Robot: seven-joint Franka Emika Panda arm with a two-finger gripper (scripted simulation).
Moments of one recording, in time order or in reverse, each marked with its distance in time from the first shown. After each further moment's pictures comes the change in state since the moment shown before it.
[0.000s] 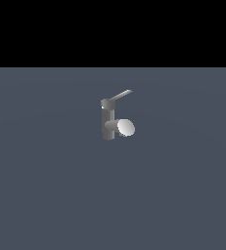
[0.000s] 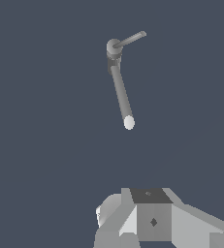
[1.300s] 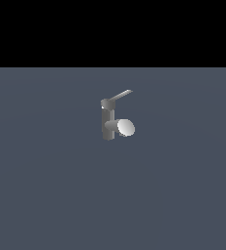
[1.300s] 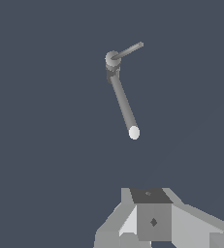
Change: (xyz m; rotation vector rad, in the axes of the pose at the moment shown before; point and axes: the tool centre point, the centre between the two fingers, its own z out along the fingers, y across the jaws) arm 0.032 -0.018 -0.004 0.000 0.009 0.085
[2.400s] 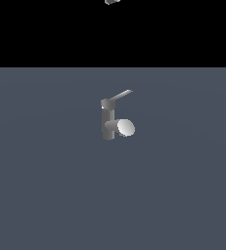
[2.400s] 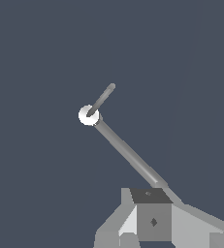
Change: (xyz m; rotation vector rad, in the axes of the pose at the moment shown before) arm 0.167 0.010 0.083 -0.033 -0.012 0.537
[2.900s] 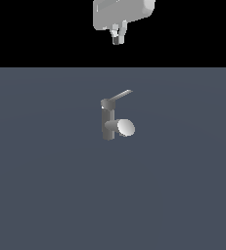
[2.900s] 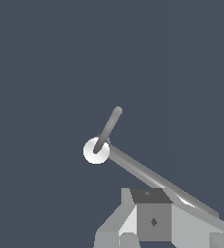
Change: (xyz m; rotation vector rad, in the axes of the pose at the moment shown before) arm 0.066 -0.029 0.070 -0.006 -0.009 0.258
